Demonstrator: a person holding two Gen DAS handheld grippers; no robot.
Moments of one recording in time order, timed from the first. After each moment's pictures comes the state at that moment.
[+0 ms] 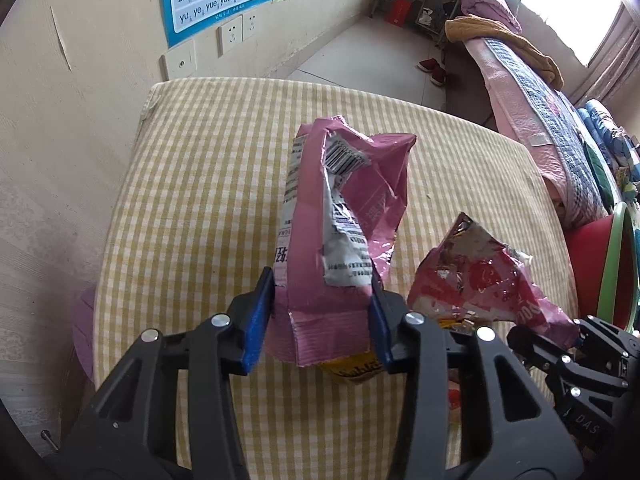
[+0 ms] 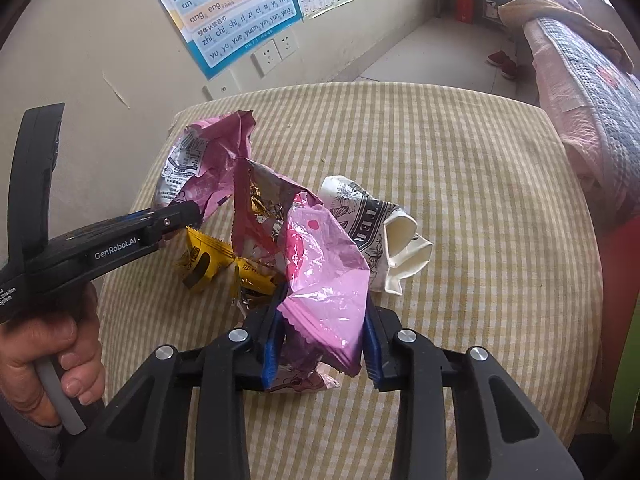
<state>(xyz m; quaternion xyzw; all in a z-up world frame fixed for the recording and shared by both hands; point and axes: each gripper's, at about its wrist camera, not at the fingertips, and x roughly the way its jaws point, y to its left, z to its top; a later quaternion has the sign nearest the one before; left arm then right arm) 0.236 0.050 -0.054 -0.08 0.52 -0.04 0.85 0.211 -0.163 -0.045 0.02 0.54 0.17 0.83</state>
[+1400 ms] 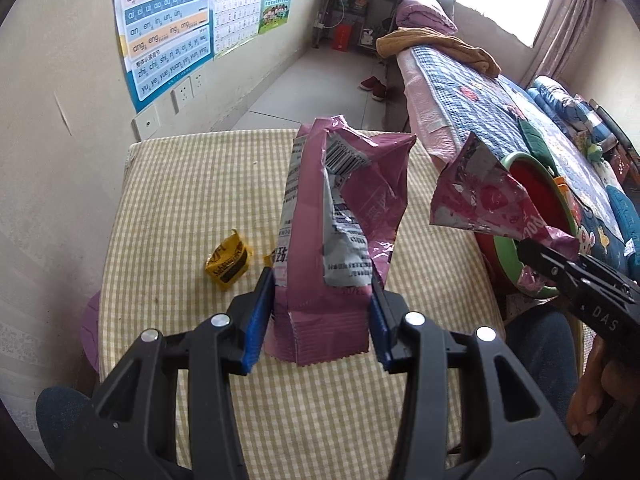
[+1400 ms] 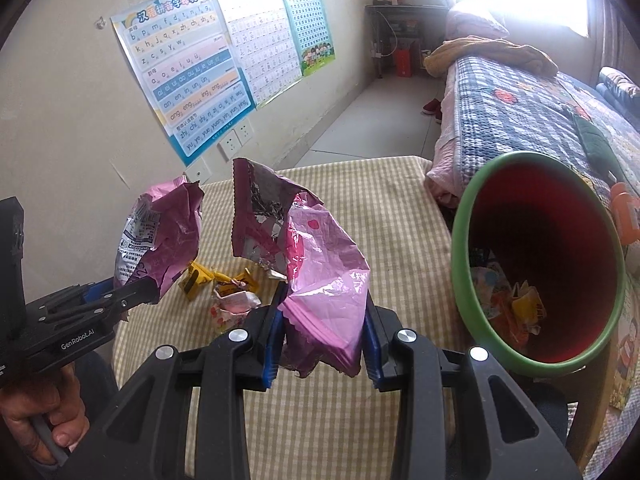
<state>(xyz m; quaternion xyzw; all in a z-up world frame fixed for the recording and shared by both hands) 0.125 -0.055 0.051 -0.03 0.47 -0.10 0.88 0.108 -0.280 0.058 0.07 0.43 0.10 0.89</state>
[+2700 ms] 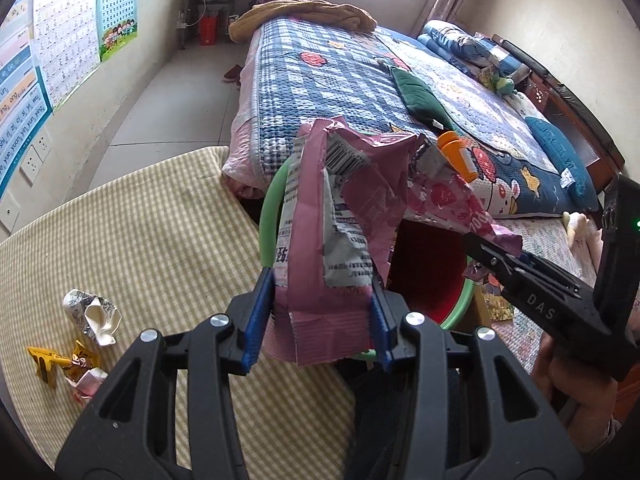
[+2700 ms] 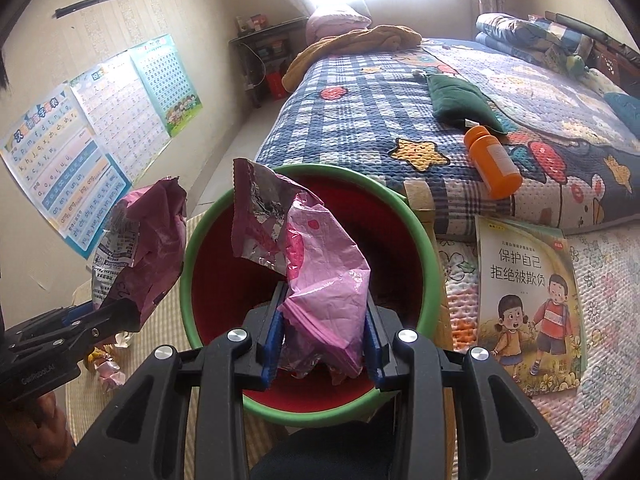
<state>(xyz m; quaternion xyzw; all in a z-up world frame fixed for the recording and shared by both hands) 0.174 -0.304 0.059 0.02 0.47 -0.29 0.83 0.098 -0.505 0.048 0.17 0.40 -0.08 0.90</state>
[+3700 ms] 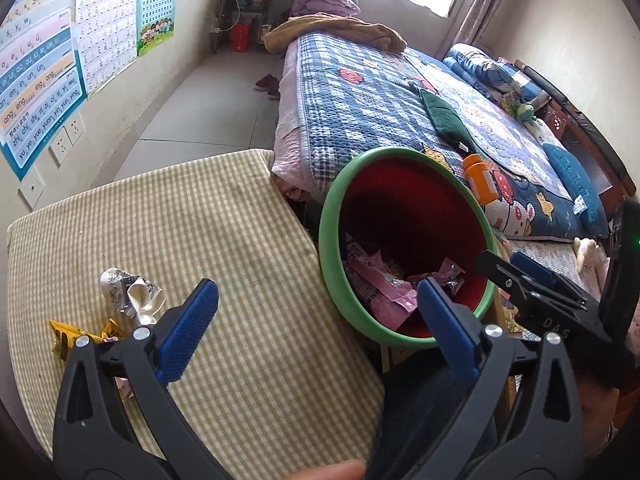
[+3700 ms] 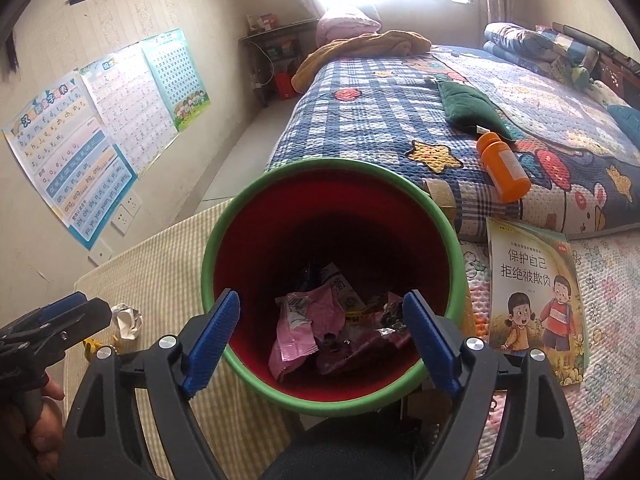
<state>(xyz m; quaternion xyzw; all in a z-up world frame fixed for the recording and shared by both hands) 0.167 -0.236 0.067 -0.01 0.46 -0.24 0.86 0.095 -0.466 0.055 0.15 0.40 -0.07 0.90</state>
